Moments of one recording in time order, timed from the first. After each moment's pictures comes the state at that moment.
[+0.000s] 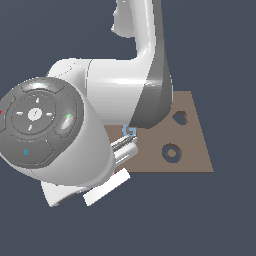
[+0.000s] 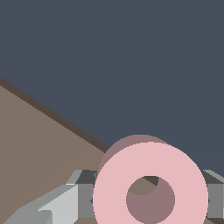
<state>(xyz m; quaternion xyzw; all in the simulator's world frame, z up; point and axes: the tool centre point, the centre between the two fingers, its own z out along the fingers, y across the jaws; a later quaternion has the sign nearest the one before) 0.150 -0.068 0.035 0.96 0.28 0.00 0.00</state>
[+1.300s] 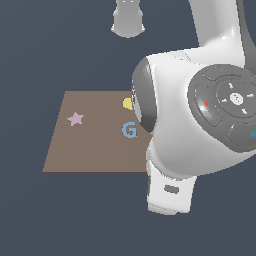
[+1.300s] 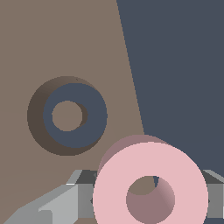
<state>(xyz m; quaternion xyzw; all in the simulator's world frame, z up) 0.139 0.079 0.039 0.78 0.63 0.00 0.00</state>
